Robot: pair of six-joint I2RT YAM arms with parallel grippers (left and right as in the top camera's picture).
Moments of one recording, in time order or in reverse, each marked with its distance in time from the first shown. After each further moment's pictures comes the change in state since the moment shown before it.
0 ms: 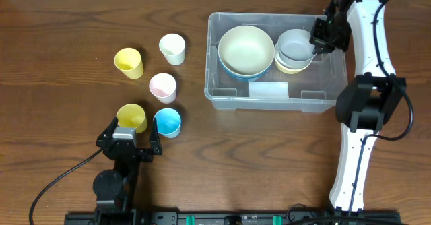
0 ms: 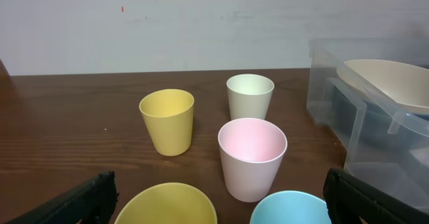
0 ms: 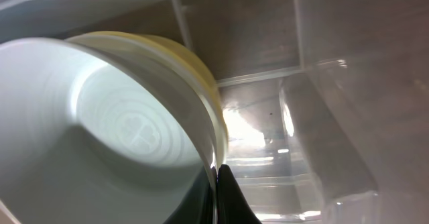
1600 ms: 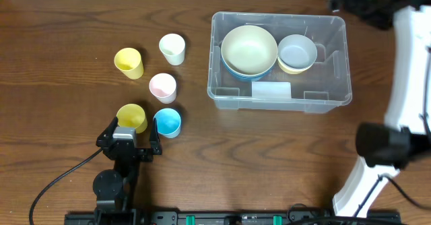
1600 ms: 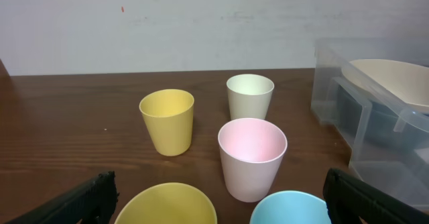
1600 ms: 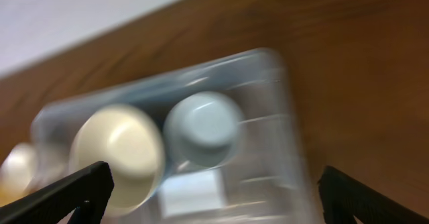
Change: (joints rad) left arm 0.000 0.000 0.000 0.000 0.000 0.000; right arm -0.045 -0.483 0.009 0.077 0.126 0.062
